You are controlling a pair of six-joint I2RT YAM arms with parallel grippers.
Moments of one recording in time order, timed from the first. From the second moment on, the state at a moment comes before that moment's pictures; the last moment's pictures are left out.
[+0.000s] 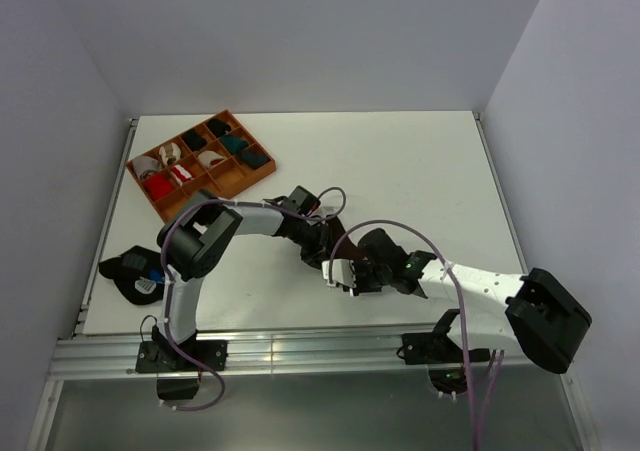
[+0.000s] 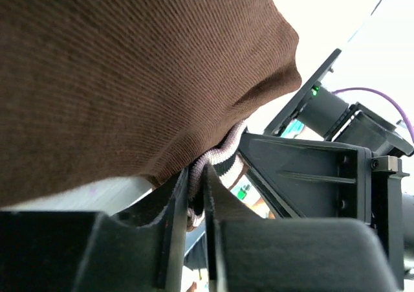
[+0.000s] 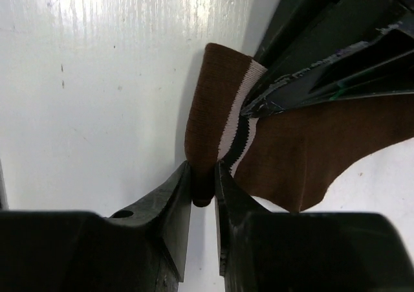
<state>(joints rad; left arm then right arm) -0.72 2.07 1.17 -0.23 0.80 -0.79 0.81 1.17 0.44 -0.21 -0.28 -0.82</state>
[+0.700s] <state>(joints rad) -0.73 1.62 0.69 0.22 0.24 -0.84 0.54 1.76 1.02 -0.84 -0.72 -0.85</state>
